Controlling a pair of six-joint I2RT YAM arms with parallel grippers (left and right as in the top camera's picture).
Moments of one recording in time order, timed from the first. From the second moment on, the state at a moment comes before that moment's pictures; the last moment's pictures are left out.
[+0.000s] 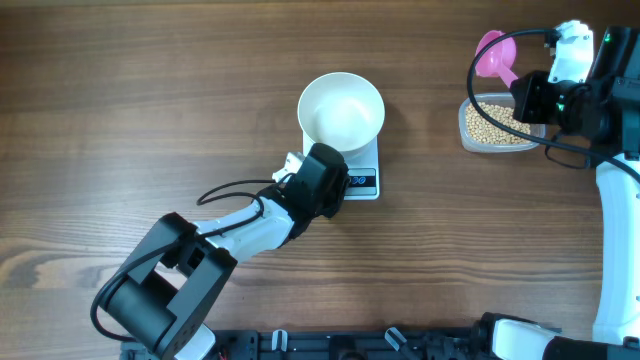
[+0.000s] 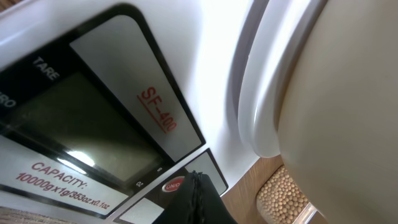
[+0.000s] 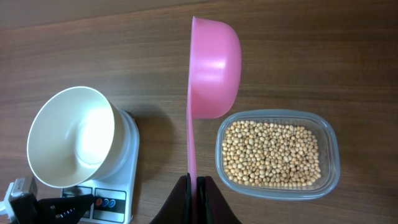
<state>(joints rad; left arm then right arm) -0.68 1.74 0.76 0.16 0.02 -1.79 -0.18 1.41 1.46 -0.92 -0.32 -0.06</state>
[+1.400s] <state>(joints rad) -0.71 1.78 0.76 0.22 0.00 -1.80 -0.18 1.41 1.46 -0.92 -0.32 -0.06</state>
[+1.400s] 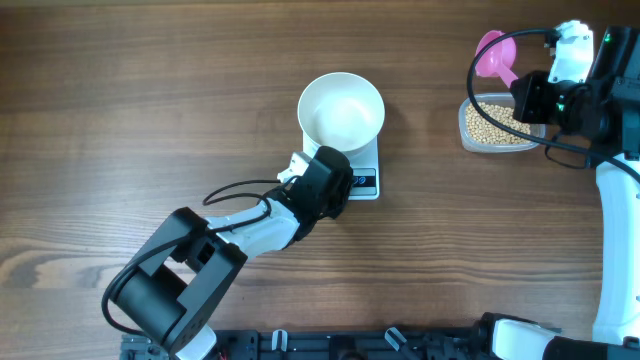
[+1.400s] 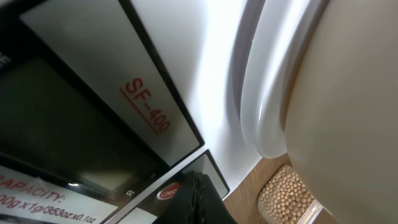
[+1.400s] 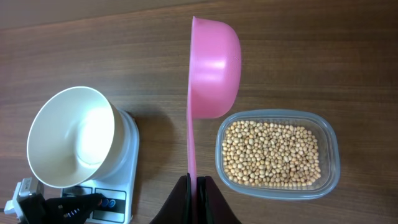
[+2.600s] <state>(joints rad) -0.71 1.76 0.77 0.16 0.00 -1.80 -0.18 1.41 1.46 -0.92 -0.32 -0.06</state>
